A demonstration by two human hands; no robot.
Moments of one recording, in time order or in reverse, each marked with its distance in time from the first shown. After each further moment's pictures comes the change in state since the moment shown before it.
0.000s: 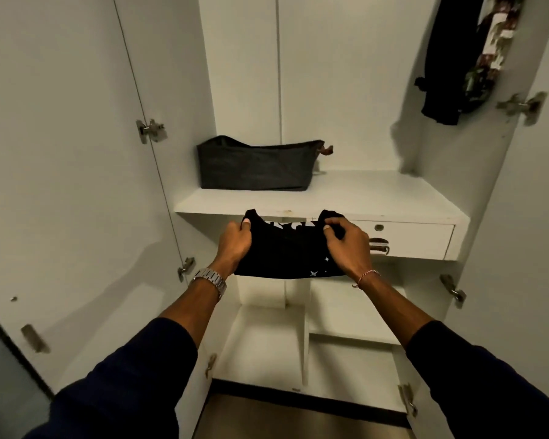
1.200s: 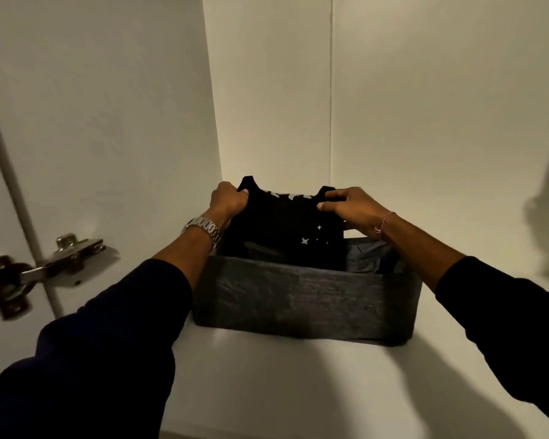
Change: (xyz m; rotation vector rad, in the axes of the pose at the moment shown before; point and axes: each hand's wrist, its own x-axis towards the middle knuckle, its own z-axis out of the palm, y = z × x) left_hand 0.615 0.124 -0.037 0.182 0.116 0.186; right_hand 0.563 -0.082 0.243 0.187 -0.314 0.048
